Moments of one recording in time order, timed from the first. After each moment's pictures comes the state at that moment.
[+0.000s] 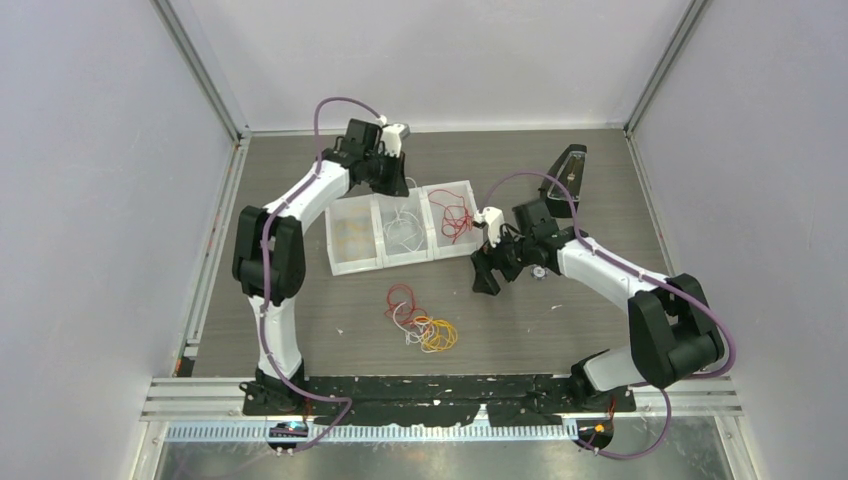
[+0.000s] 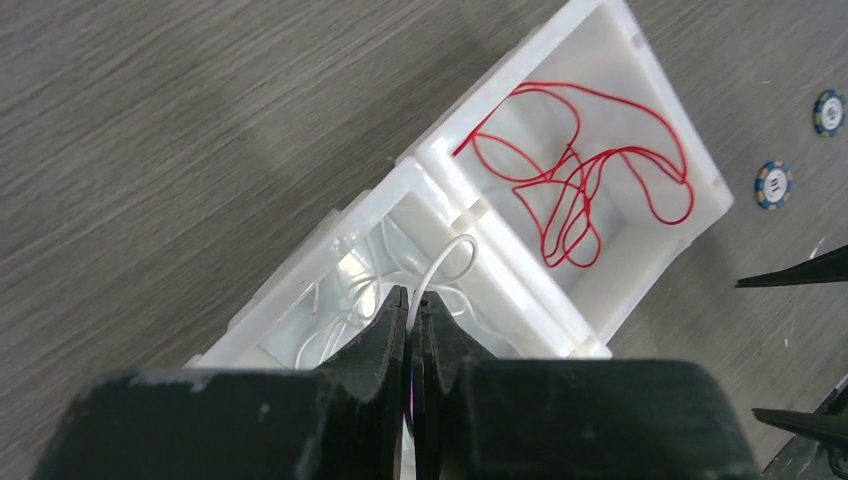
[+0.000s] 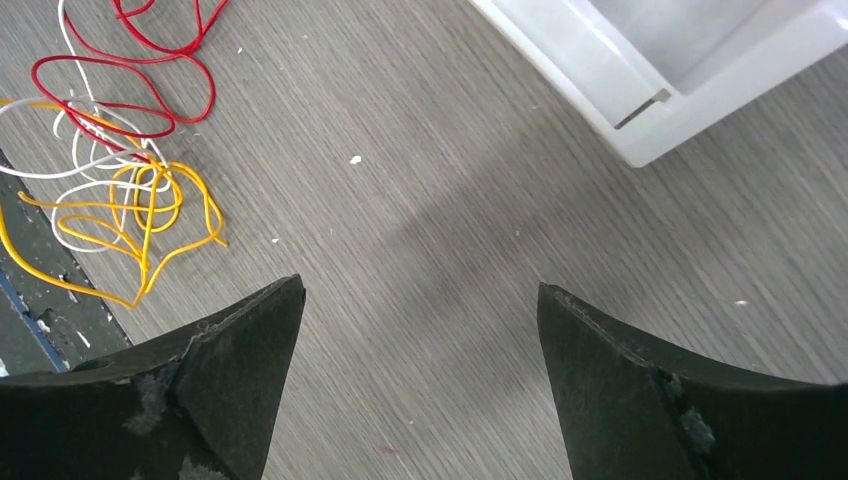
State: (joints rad) left arm -0.35 2.01 1.66 -0.46 0.44 -0.06; right arm 0.40 1.42 0.80 -0.36 -0.53 -0.28
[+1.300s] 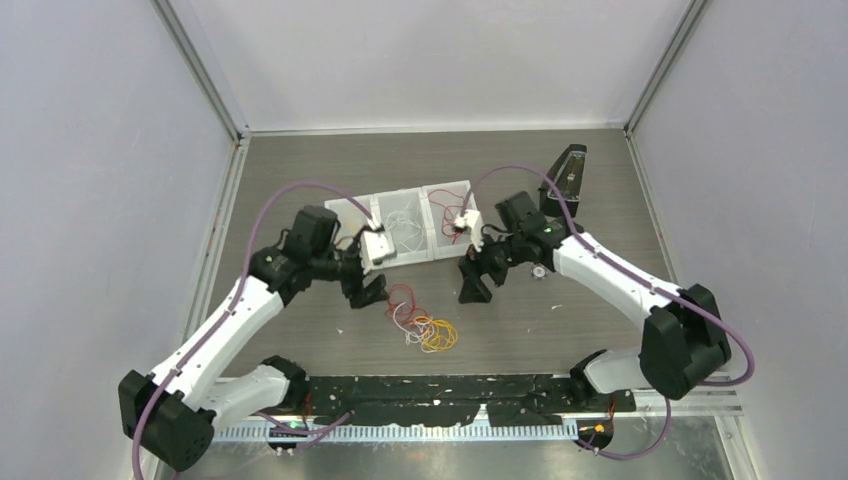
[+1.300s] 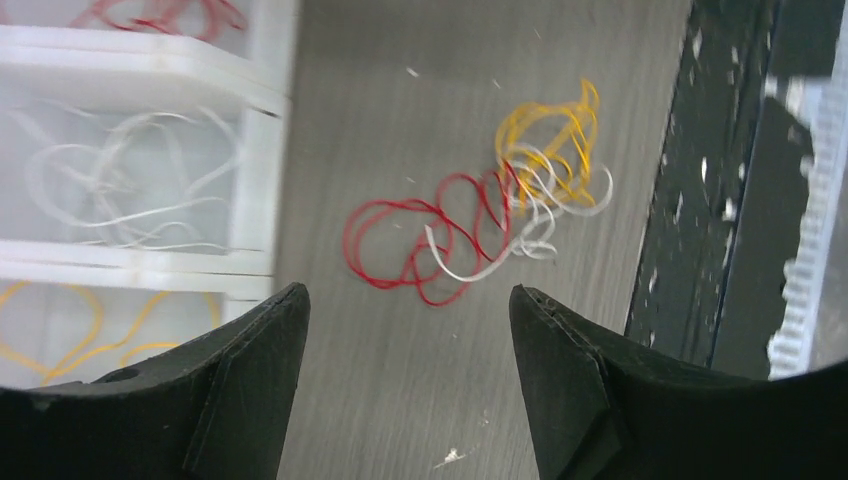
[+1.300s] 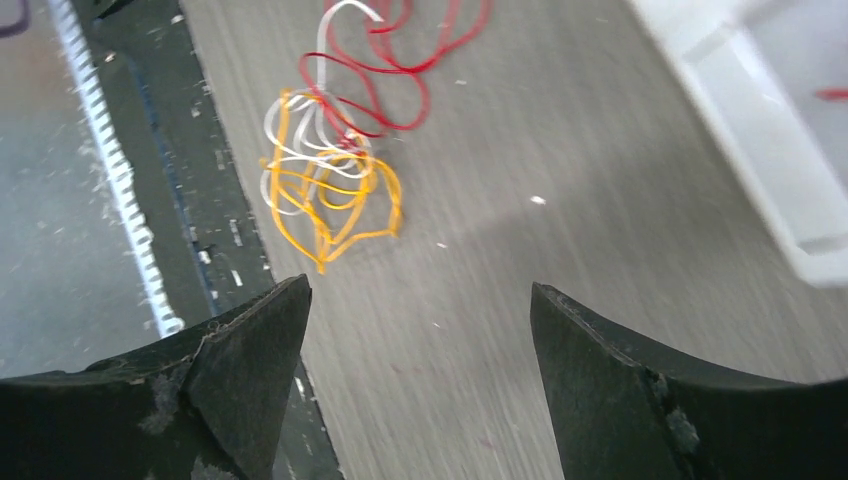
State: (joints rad) left arm -0.46 1.04 0.94 -0.67 0.64 0.55; right arm 0.50 1.34 0.95 -0.60 -0.67 -0.33
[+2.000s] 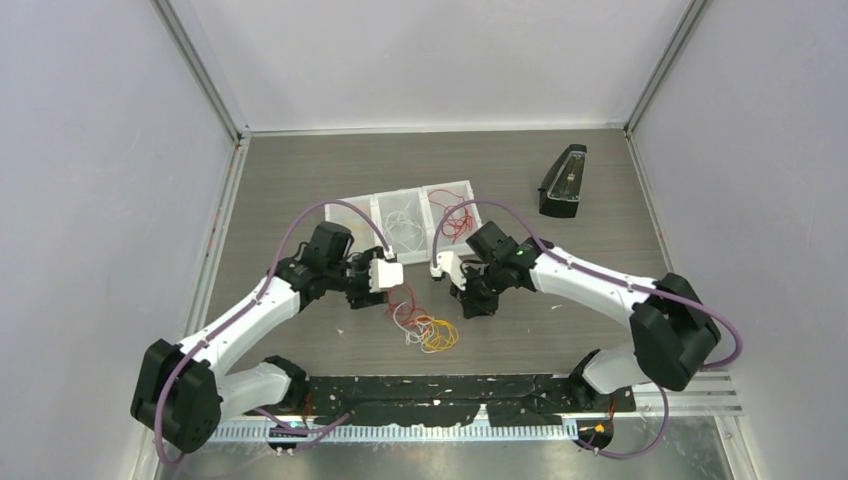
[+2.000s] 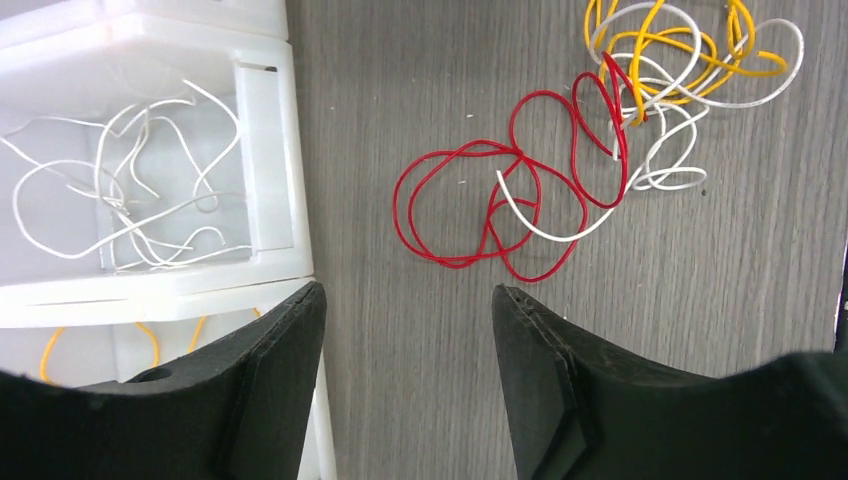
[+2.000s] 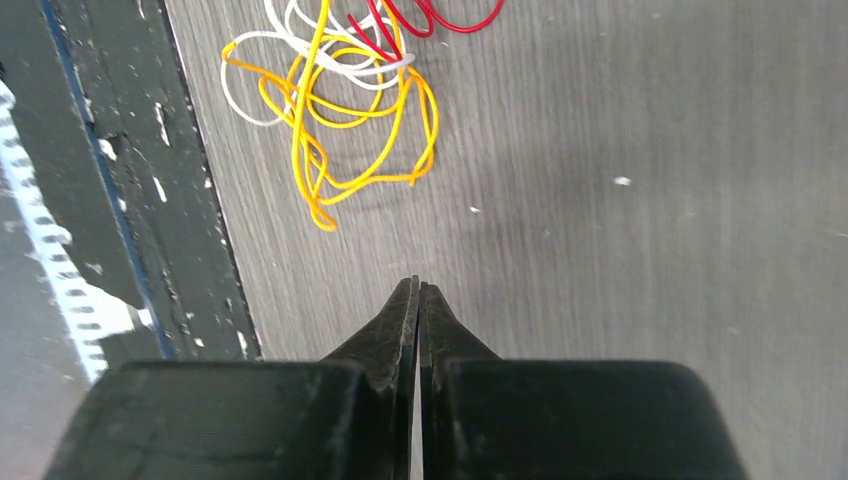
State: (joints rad) left arm -0.50 1.12 0.68 -0.44 0.55 0.92; right arm 0.74 1.45 0.89 -0.61 -0.51 -0.48
